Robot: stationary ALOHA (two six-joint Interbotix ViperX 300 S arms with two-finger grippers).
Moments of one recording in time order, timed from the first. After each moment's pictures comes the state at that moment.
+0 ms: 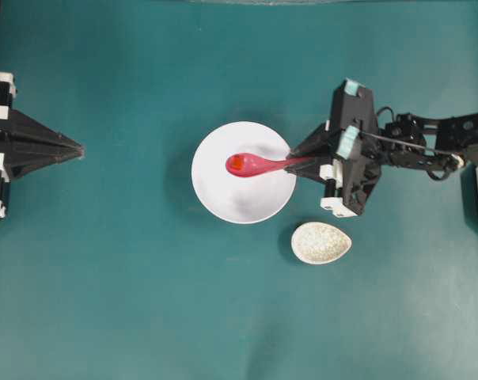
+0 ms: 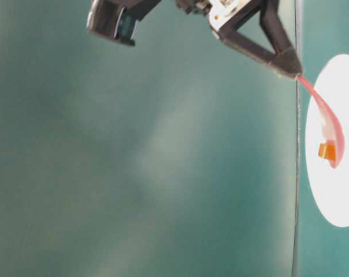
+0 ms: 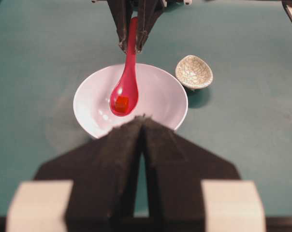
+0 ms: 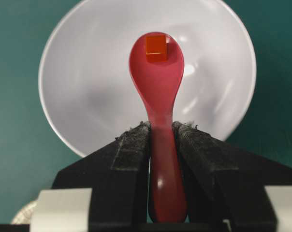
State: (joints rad) left arm 0.02 -1.00 1.15 0.00 0.06 -0.02; right arm -0.06 -0.17 0.90 0.40 -0.13 -0.19
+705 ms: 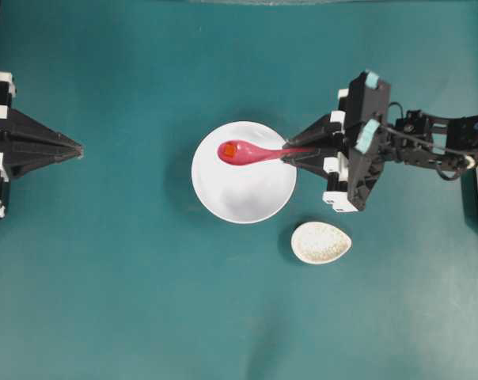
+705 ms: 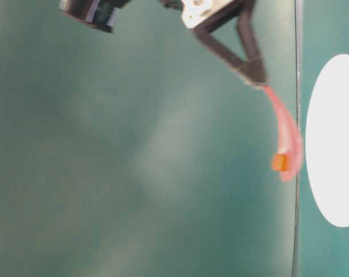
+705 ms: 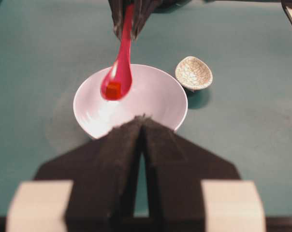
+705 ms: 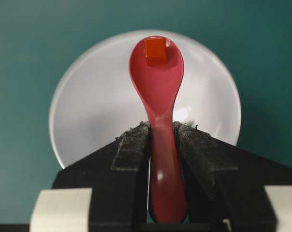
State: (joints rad) left arm 0.02 -1.00 1.15 0.00 0.06 -0.02; right arm -0.06 -0.24 0.89 0.41 -0.22 -0.20
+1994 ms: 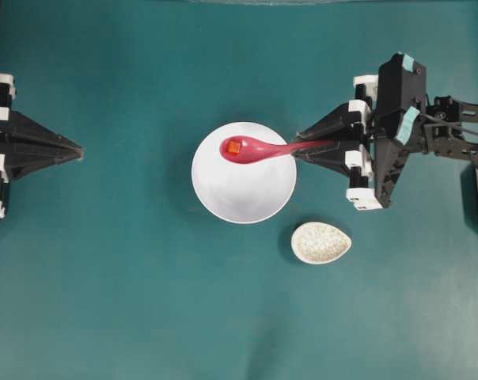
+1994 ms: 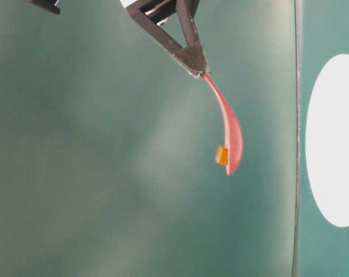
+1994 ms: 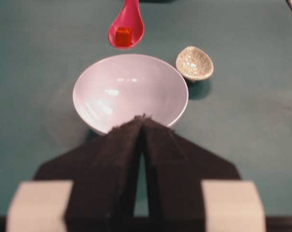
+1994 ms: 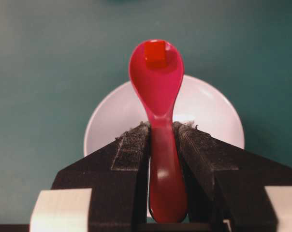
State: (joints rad) left arm 0.02 -1.00 1.15 0.00 0.10 -0.02; right arm -0.06 -0.38 0.87 0.38 -0.10 -0.20
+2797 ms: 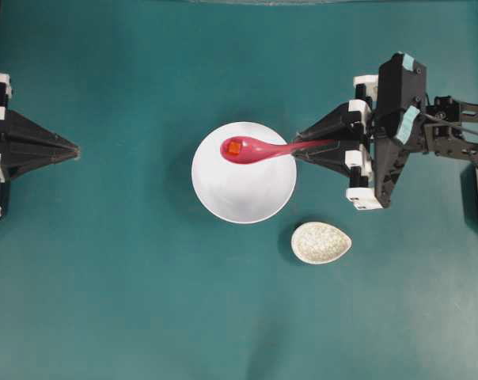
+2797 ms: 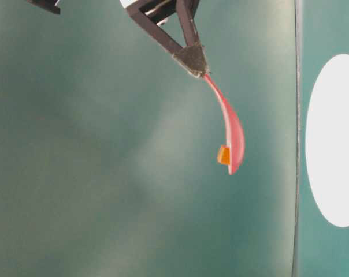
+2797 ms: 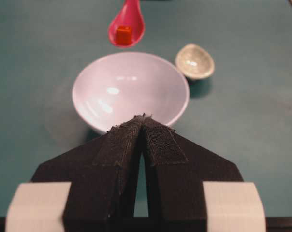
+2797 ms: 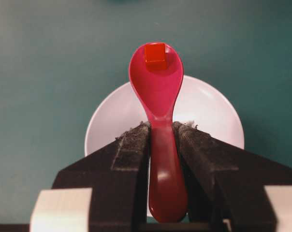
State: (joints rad) left arm 0.02 -1.02 1.15 0.01 0.12 -0.02; right arm -0.06 -0.38 0.87 0.38 -0.10 -0.20
